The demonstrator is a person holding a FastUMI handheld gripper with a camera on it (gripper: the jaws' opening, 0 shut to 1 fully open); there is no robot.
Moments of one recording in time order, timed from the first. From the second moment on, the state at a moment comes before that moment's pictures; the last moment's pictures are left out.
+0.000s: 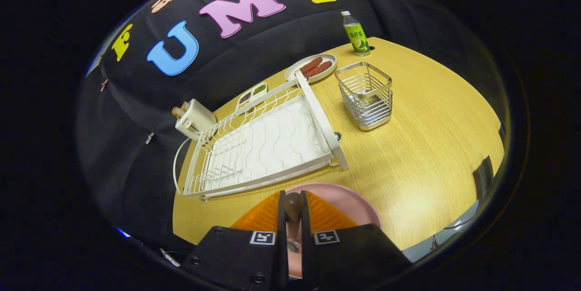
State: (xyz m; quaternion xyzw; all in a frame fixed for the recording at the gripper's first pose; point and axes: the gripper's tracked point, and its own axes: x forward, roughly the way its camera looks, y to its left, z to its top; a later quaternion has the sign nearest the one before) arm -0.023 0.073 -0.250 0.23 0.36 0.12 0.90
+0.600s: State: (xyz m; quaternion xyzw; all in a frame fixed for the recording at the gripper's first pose) arm -0.031 0.023 -0.213 0.16 0.30 0.08 0.94
